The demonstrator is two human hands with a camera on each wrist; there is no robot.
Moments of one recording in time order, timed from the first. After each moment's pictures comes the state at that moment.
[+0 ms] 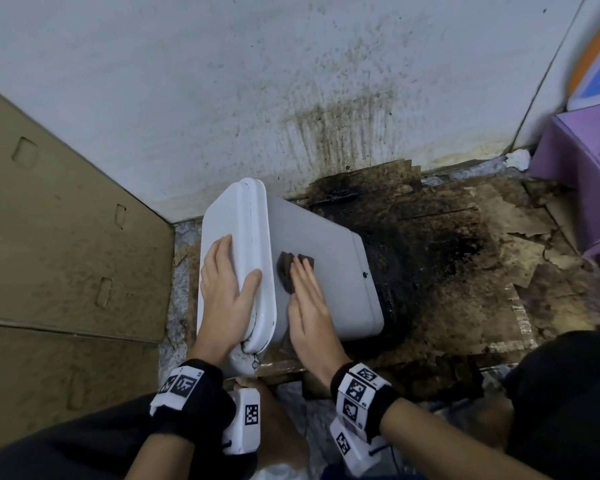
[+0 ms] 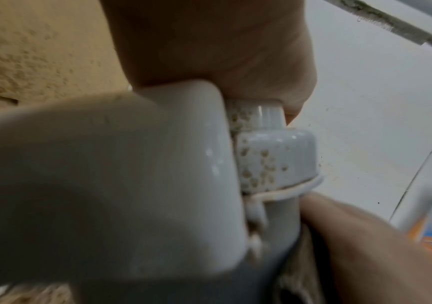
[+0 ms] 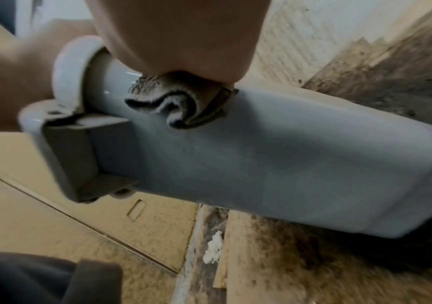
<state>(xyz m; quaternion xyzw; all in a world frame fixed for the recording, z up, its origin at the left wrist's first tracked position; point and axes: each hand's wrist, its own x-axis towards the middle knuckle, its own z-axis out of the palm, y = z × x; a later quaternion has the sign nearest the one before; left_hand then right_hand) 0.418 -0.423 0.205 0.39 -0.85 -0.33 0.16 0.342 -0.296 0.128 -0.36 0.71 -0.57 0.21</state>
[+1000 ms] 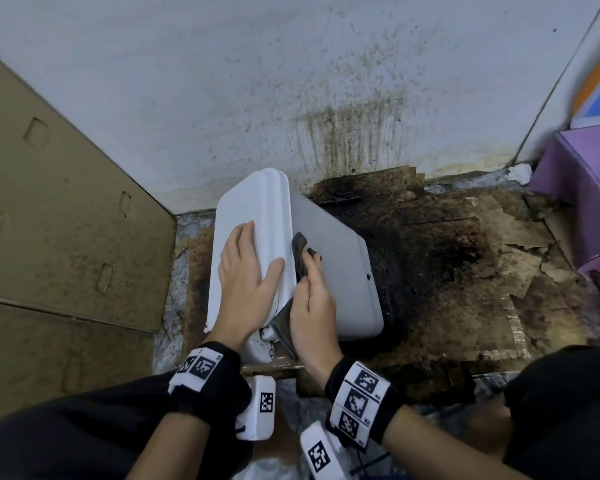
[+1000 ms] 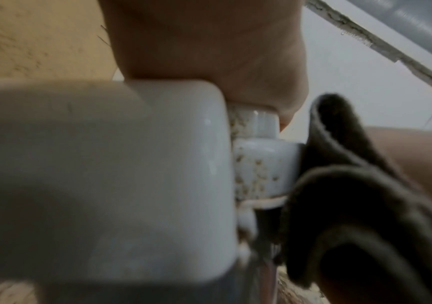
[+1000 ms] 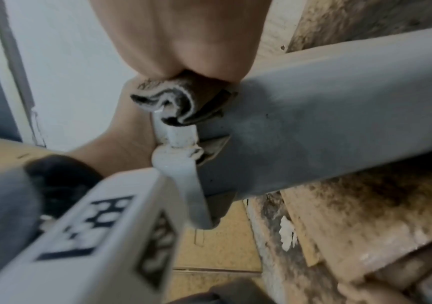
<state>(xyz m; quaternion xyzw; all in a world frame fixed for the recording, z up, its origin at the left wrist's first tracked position) 0.399 -0.409 0.208 0.38 -0.86 -0.30 0.15 0.349 -0.302 0.180 -0.18 0.66 -0.68 0.27</state>
